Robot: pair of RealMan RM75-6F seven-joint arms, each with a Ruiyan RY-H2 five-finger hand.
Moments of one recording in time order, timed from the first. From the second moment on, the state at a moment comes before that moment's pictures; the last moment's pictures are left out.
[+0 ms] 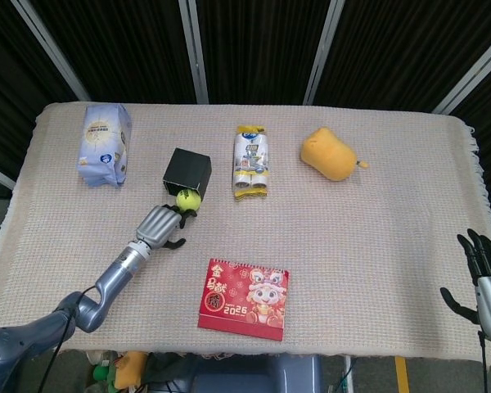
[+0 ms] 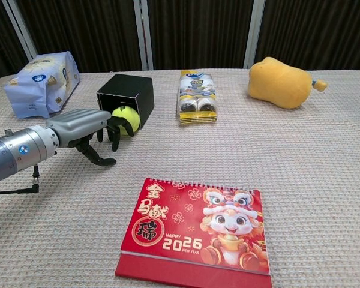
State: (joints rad) left arm -0.78 -1.82 -0.08 -0.82 1.50 0.93 -0.19; right arm 0.03 -1.05 0.06 -1.60 -1.58 1.58 0.08
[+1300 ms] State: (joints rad) left arm -0.80 -1.82 -0.17 -0.76 1.36 0.88 -0.02; right arm 0.02 -1.05 0.06 -1.60 -1.58 1.59 0.07
